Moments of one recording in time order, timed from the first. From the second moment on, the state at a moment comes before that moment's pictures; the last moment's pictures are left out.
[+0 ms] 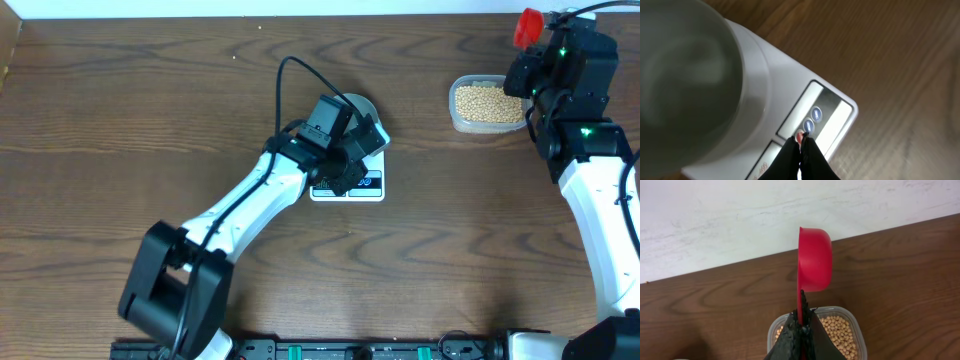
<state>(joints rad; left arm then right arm) -0.54 1.74 1.20 -0.51 0.28 0.40 -0.02 1.47 1.24 -0.24 0.06 0.17</state>
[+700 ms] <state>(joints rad) -0.42 1.58 1.20 -0.68 0.28 0.40 -0.02 1.47 1.24 -0.24 0.06 0.15</state>
